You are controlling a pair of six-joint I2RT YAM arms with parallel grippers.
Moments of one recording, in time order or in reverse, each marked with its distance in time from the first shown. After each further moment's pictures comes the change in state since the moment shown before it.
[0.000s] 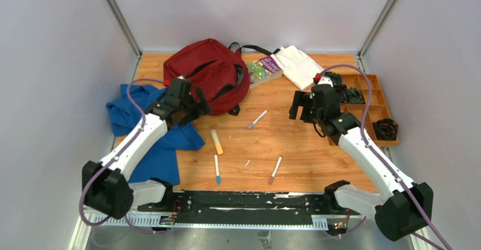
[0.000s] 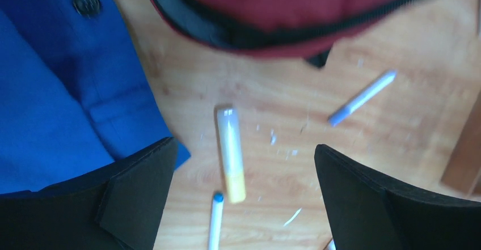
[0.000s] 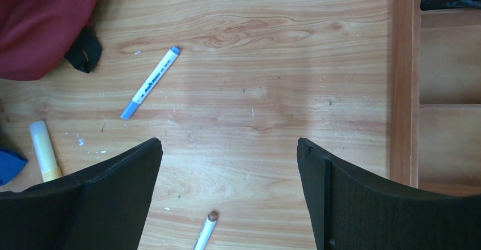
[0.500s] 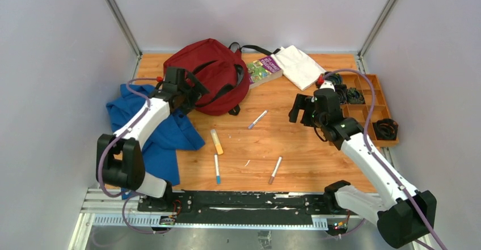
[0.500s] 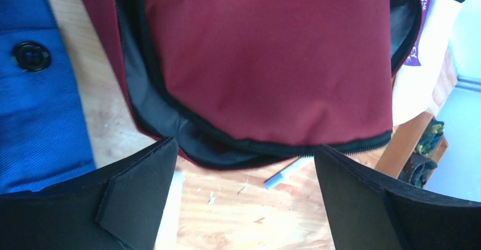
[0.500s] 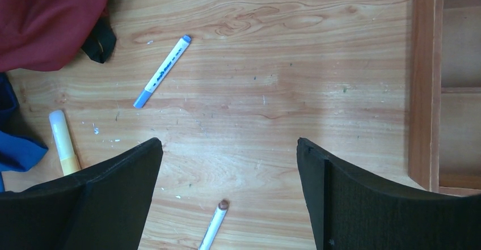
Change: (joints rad) left arm 0.201 0.243 0.116 0.191 0.122 -0.234; right arm 0.000 -0.069 -0.042 -0.002 -0.044 0.042
